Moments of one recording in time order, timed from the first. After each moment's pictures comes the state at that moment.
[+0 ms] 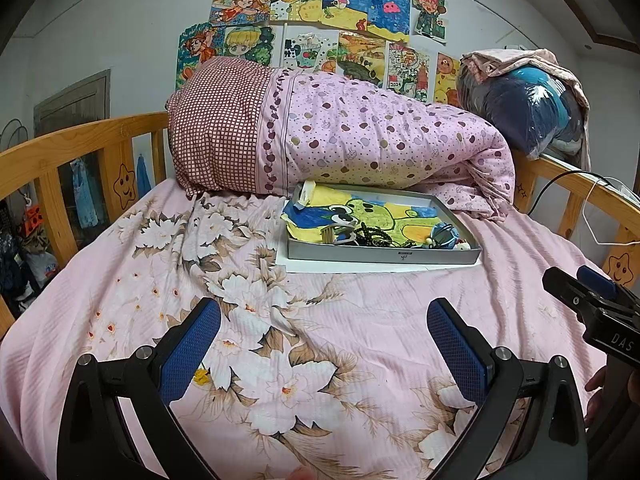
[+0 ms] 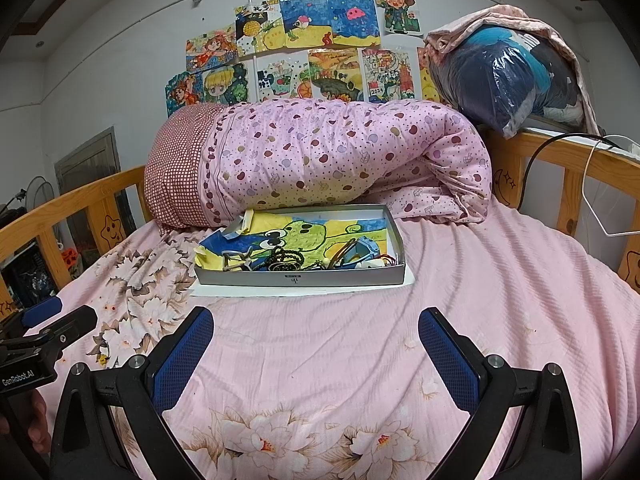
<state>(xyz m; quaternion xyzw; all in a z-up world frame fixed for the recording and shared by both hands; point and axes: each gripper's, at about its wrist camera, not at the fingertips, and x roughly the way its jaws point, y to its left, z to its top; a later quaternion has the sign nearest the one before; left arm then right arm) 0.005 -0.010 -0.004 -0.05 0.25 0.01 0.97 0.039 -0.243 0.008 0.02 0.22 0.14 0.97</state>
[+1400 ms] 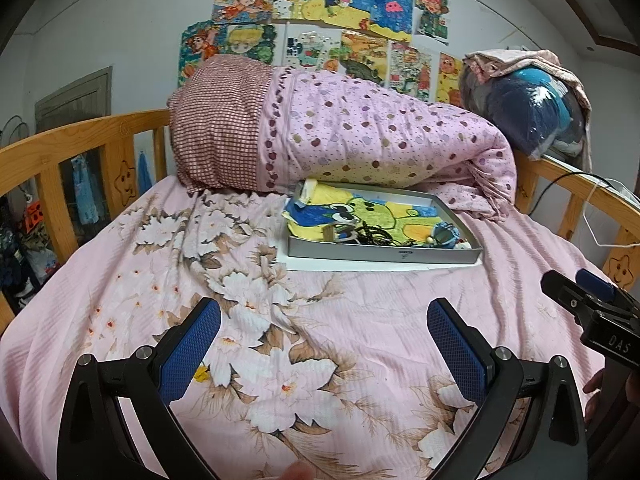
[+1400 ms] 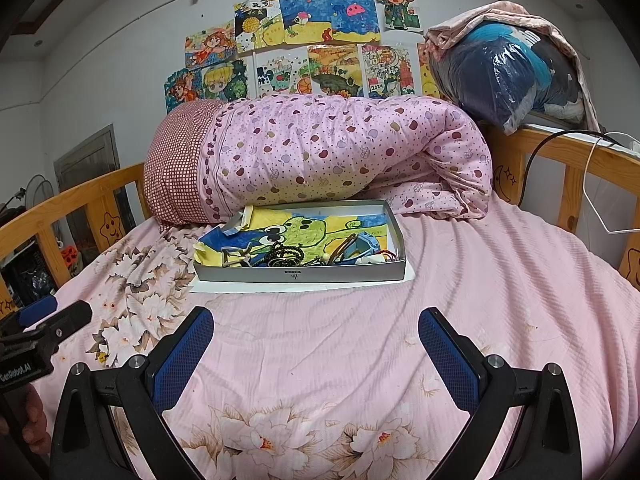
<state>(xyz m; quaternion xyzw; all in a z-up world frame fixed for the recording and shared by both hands) 0.004 -0.010 -0.003 -0.06 0.25 0.02 0.97 0.039 -0.242 0.007 0.02 0.22 0.14 0.96</state>
